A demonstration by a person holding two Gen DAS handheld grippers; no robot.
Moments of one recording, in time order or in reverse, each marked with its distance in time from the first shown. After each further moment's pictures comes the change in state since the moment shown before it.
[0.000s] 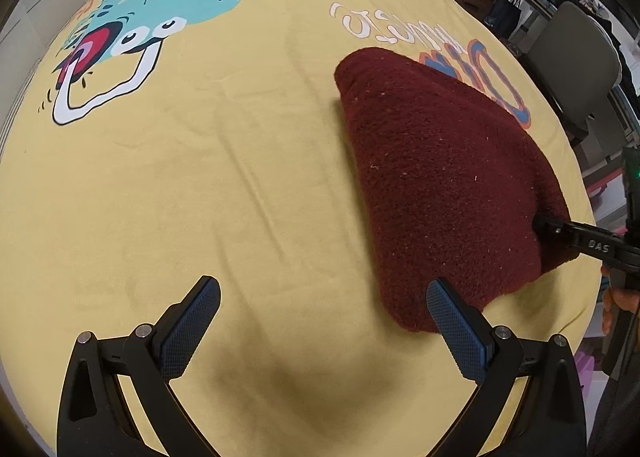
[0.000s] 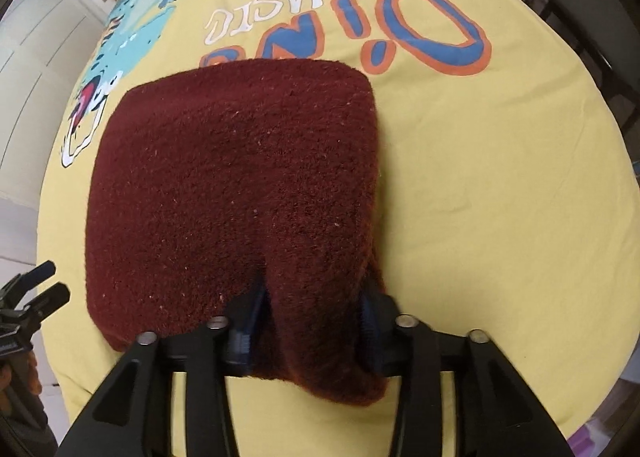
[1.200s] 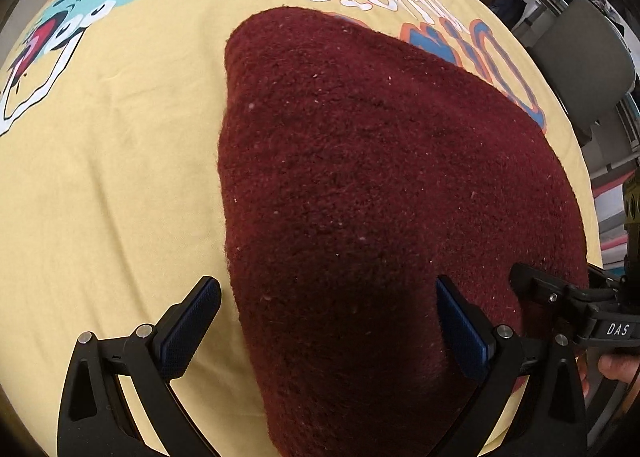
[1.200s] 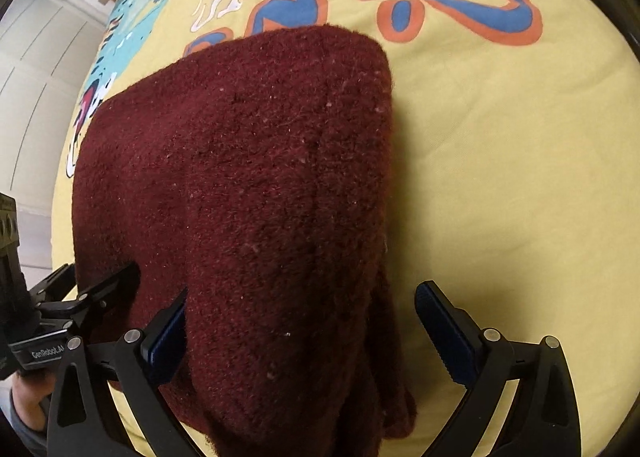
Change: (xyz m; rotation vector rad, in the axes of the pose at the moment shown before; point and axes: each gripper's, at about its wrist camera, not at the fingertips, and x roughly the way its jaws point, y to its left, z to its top) left arm 0.096 -0.039 0.054 -0.022 0.072 -0.071; right arm 0.067 -0.006 0.026 0.053 0.066 0.168
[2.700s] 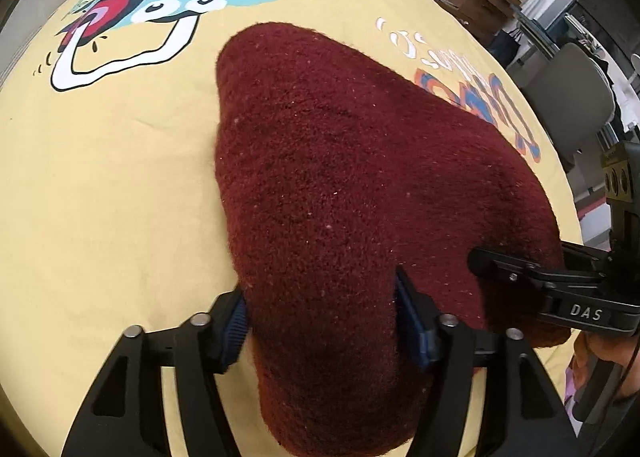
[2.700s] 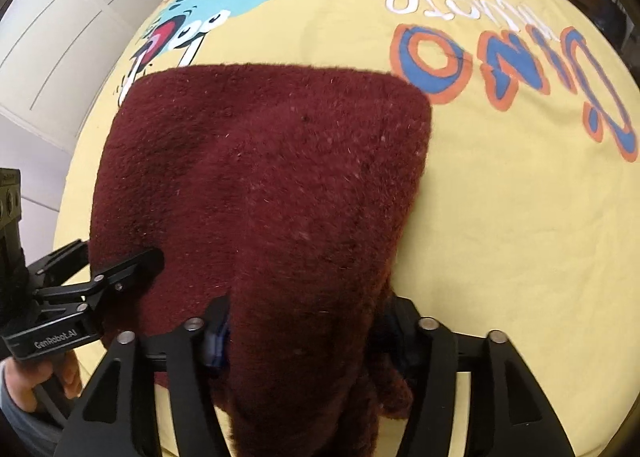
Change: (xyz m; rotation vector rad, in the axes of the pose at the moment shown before) left arm -0.096 0.148 -0.073 -0.053 -0.131 -0.055; right arm 0.021 0.198 -0.011 -0.270 -0.051 -0.054
